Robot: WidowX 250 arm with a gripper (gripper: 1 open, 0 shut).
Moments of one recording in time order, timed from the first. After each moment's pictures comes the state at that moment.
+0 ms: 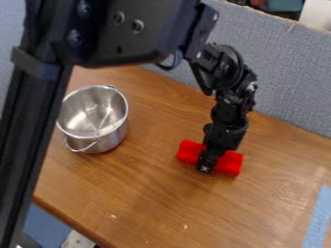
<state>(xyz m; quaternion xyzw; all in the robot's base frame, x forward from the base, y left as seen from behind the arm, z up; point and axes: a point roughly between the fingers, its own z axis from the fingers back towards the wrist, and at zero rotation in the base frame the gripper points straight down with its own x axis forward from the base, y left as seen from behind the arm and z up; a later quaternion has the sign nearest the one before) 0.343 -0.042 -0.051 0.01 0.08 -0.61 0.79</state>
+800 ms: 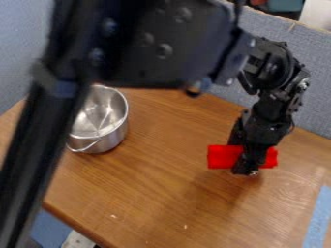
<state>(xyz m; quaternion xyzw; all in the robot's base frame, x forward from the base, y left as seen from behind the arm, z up) 0.350 -0.095 -0.001 0.05 0.07 -0.46 0.88</state>
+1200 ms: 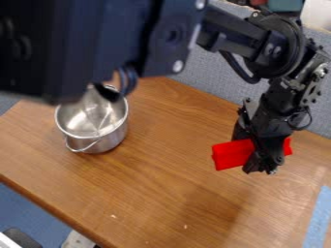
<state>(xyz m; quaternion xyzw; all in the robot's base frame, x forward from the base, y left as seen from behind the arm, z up) 0.318 -0.109 0.031 0.06 0.05 -0.39 0.92</state>
